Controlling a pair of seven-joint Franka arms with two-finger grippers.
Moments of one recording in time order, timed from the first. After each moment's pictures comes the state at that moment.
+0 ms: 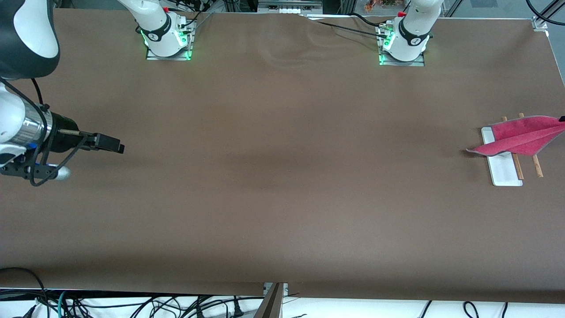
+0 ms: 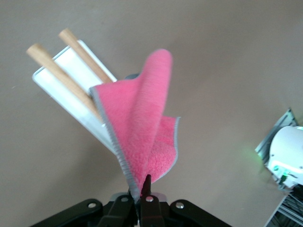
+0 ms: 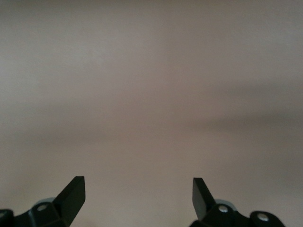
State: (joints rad) left arm 0.79 0.51 -0.12 -1.39 0.02 1.52 1.40; right arm 0.01 0.34 0.10 -1.26 0.09 1.49 0.22
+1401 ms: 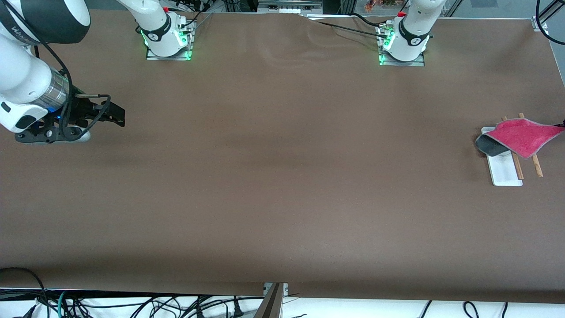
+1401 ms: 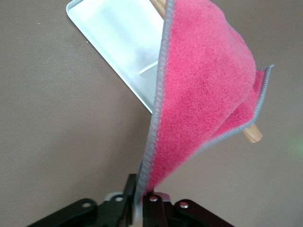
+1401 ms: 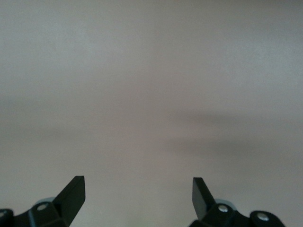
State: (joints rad) left arm 0.91 0.69 -0.11 -1.39 0.02 1.74 1.52; right arm 0.09 0.13 0.06 -1.56 -0.02 1.60 0.08
